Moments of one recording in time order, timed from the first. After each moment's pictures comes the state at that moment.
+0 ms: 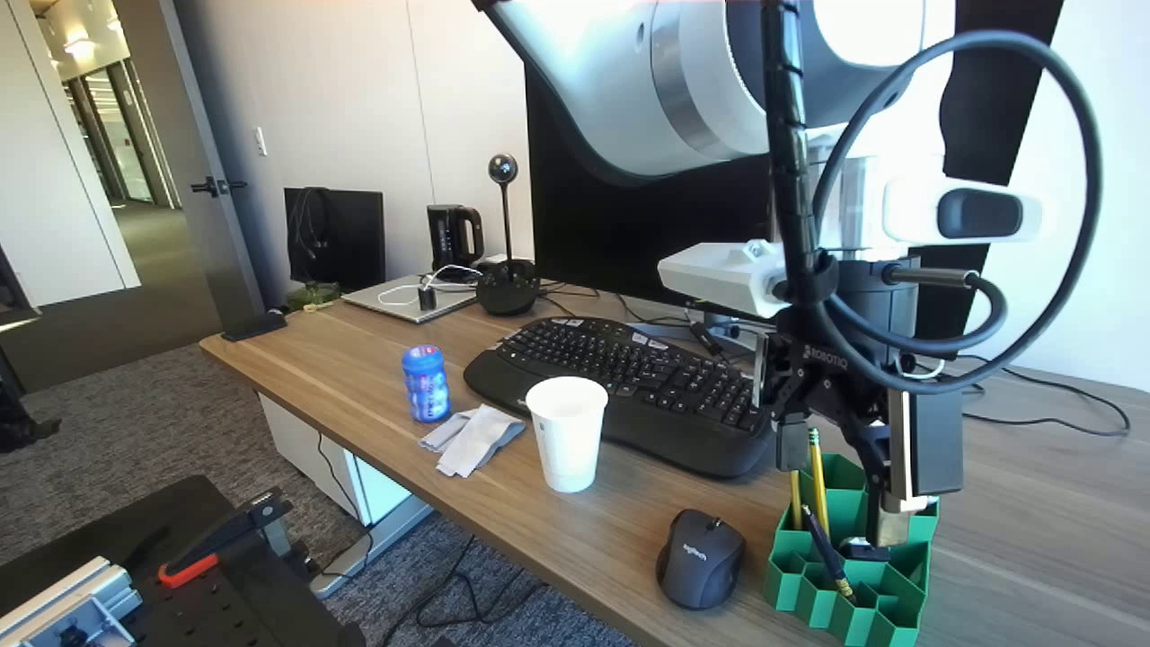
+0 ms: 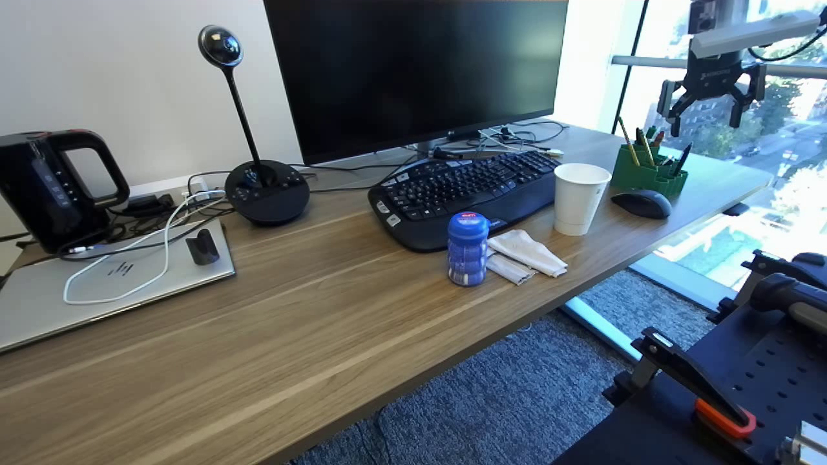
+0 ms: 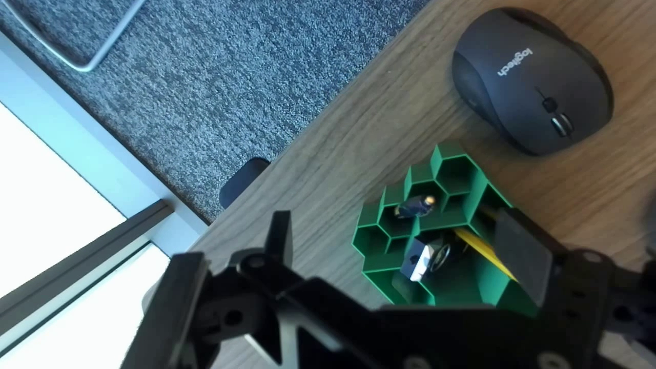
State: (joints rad) arm -0.18 0.56 -0.28 -1.80 -0.09 2.27 0.37
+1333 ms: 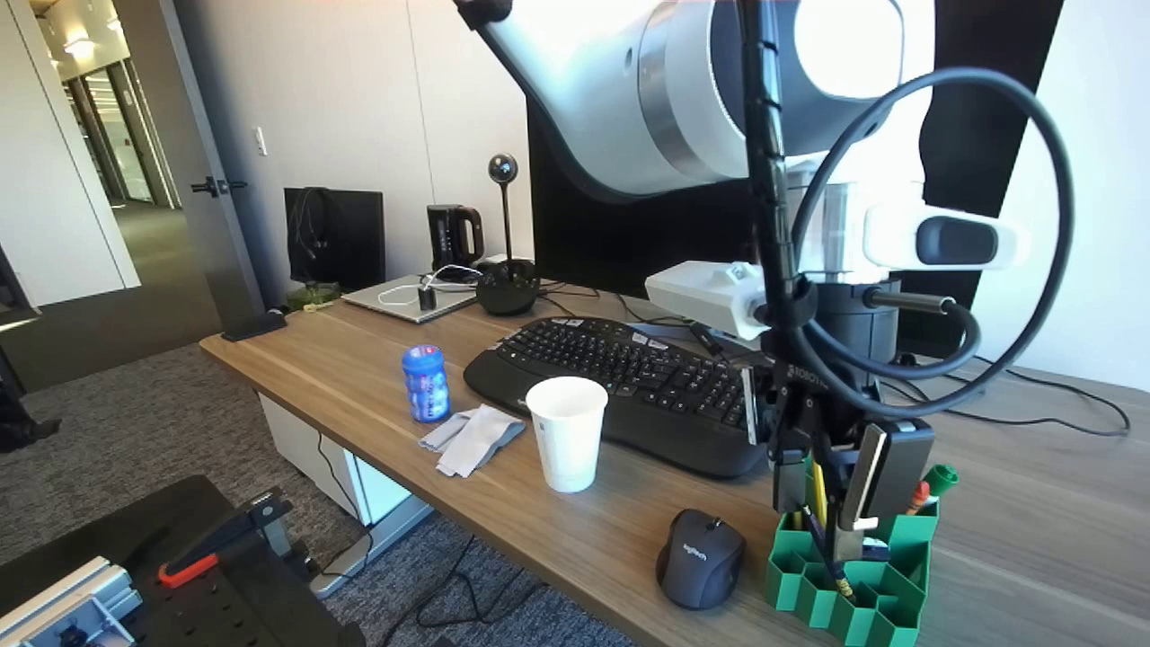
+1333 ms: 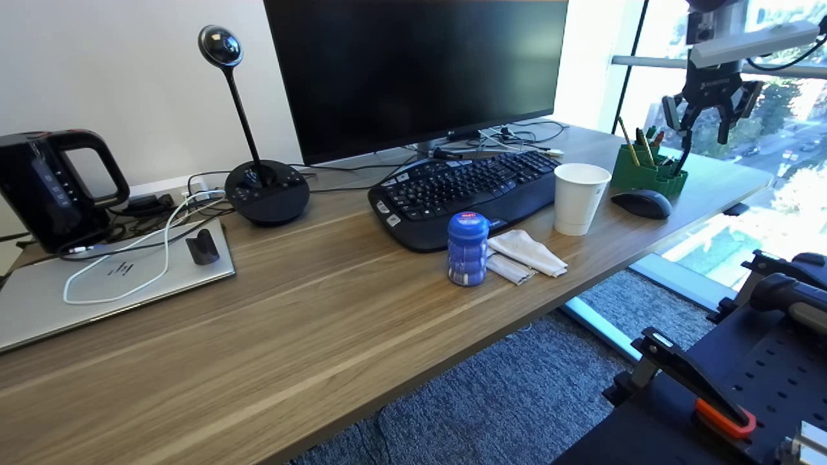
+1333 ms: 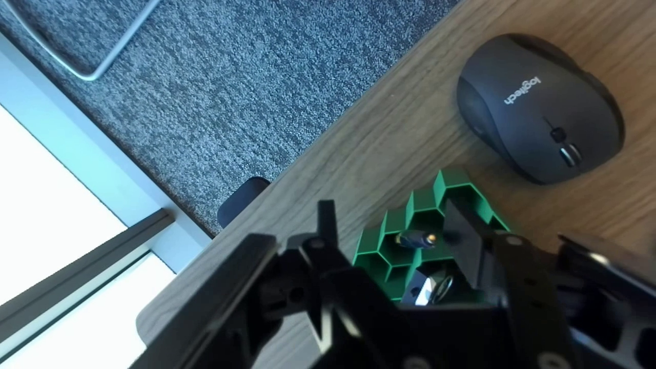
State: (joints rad) arm -0.17 0.56 -0.28 -1.82 -0.09 2.27 0.37
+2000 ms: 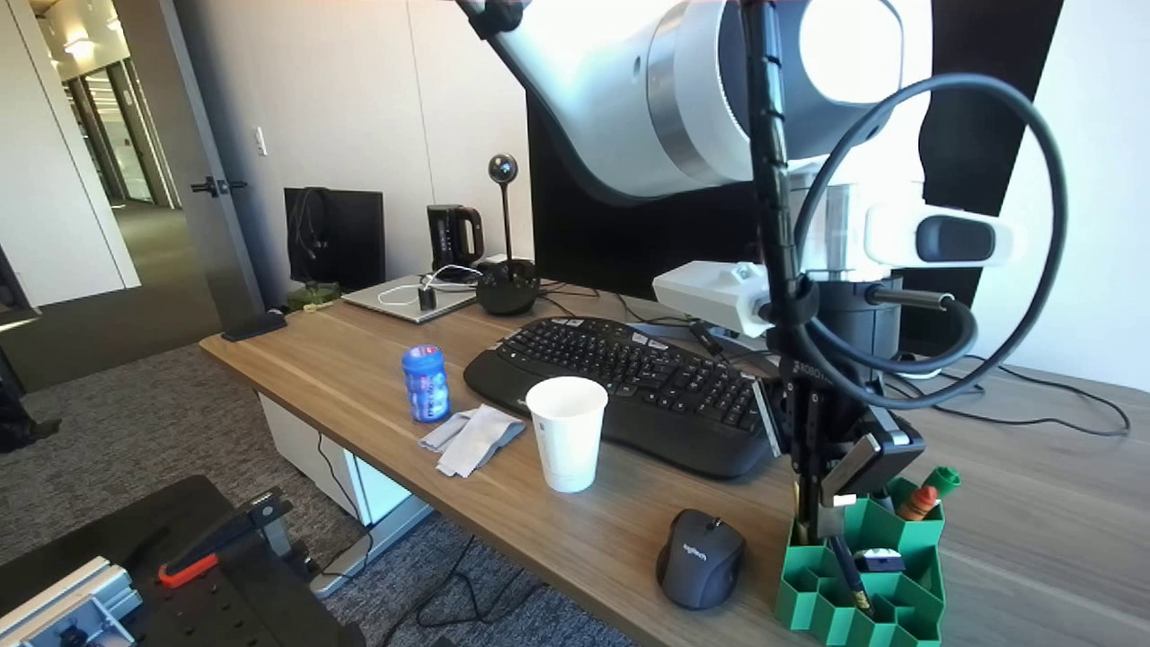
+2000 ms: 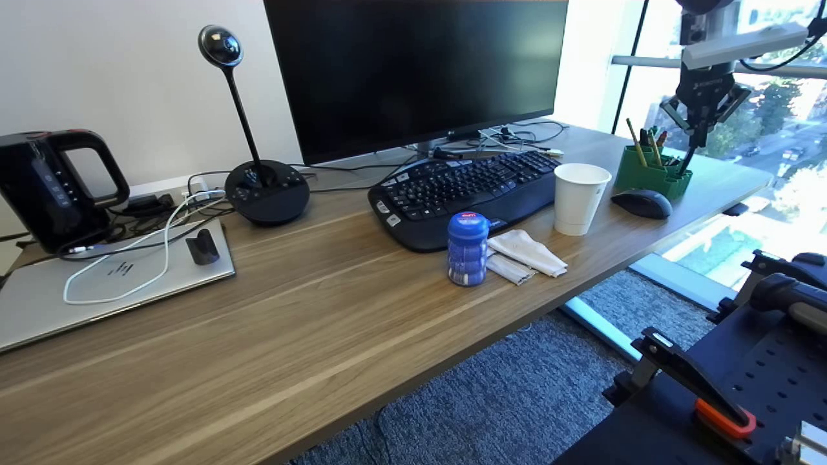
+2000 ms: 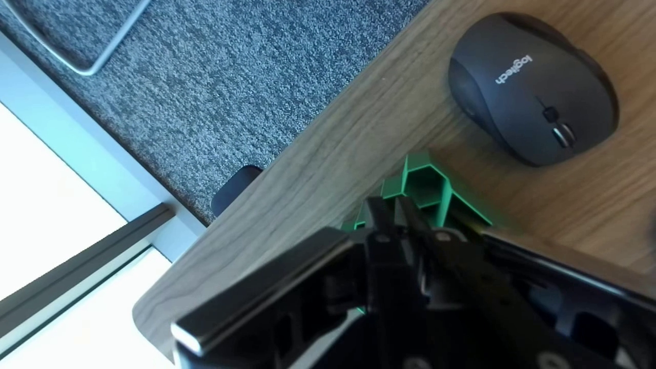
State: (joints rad) arm -0.17 0.59 -0.28 -1.79 -0.09 2.27 0.39
